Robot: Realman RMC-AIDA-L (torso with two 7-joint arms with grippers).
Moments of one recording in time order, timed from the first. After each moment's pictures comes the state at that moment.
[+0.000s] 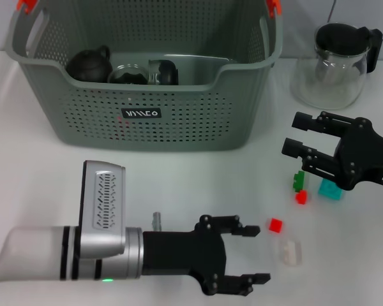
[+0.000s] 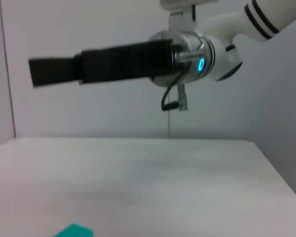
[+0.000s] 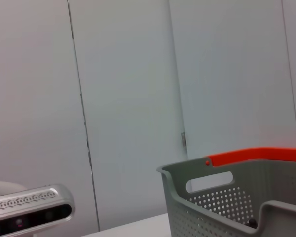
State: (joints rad) left arm -0.60 -2.18 0.94 0.19 1.84 1.41 -0.66; right arm 0.47 2.04 -0.73 -0.46 -1.67 -1.68 1.05
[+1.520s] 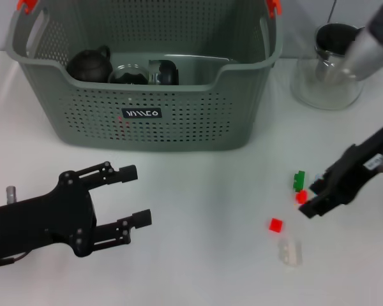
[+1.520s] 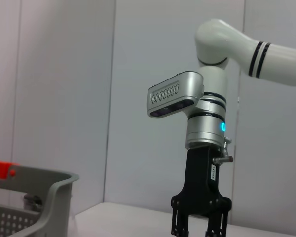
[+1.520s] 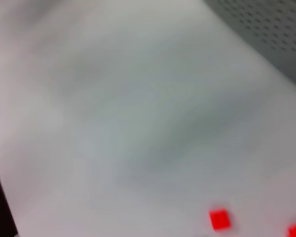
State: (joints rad) left arm -0.30 -2.12 0.61 0.66 1.86 1.89 -1.01; right arm 0.82 2.11 -1.01 -1.16 -2.67 -1.87 2.24
